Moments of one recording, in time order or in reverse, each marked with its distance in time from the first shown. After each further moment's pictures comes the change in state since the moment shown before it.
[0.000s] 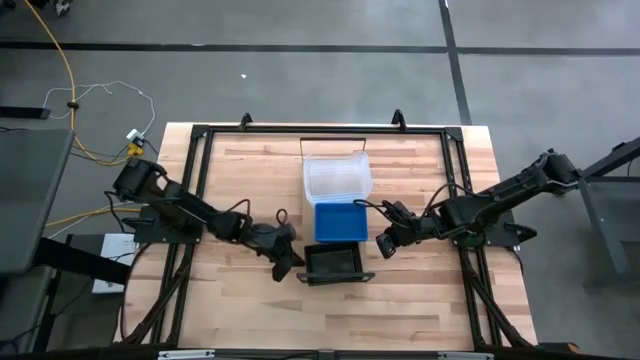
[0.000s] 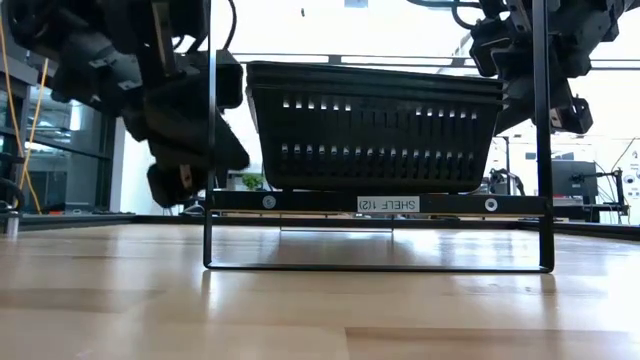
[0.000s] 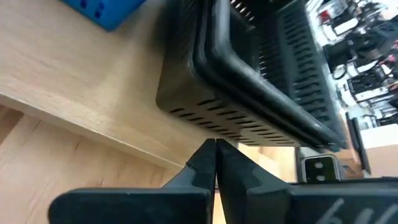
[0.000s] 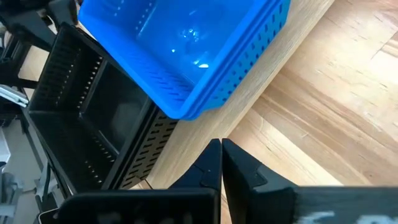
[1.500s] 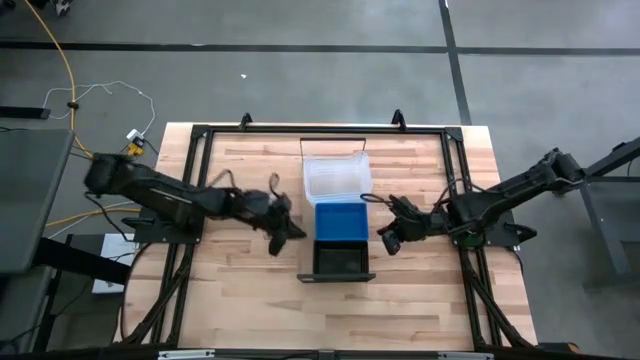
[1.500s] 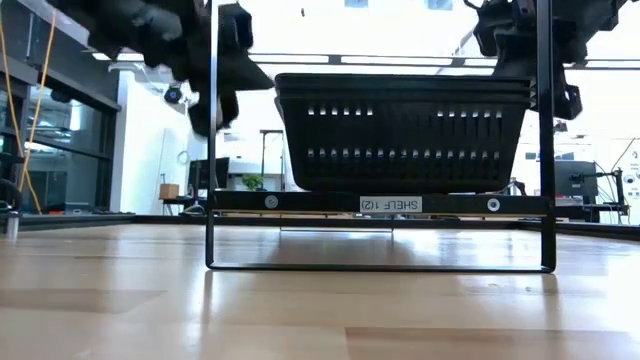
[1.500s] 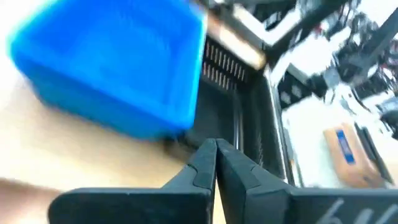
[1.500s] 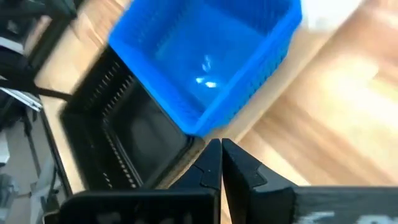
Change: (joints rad) left arm 0.173 -0.225 0.077 -0.247 0.090 0.188; right arm 0.000 -0.071 0.000 -0.016 0.053 -0.076
